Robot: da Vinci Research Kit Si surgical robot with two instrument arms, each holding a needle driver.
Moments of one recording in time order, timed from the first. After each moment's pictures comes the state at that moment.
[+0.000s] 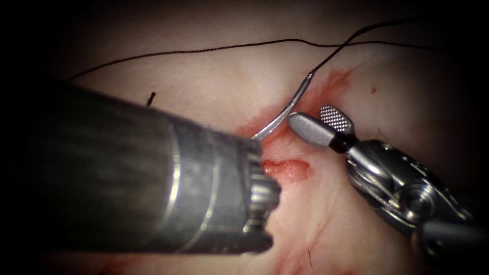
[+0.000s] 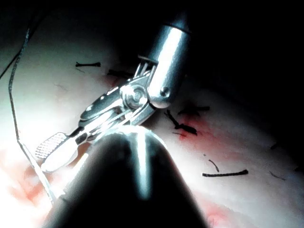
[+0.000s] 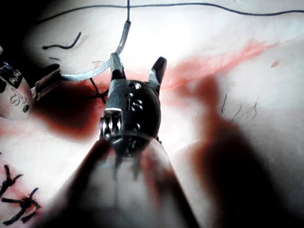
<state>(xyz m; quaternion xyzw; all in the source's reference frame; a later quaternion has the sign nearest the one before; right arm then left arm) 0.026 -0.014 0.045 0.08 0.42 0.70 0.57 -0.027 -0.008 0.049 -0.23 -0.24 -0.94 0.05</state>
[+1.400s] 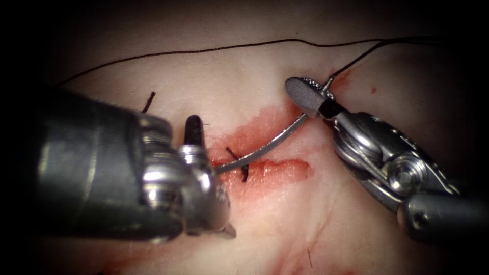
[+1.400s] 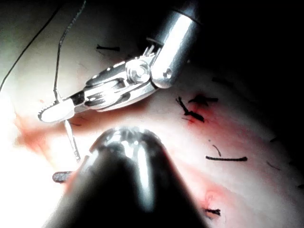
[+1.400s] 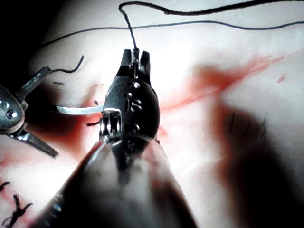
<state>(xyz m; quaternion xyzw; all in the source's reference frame) 0.026 -0.011 0.044 0.09 0.47 0.69 0.54 -0.025 -0.005 0.046 0.05 -0.04 -0.97 -0.23</state>
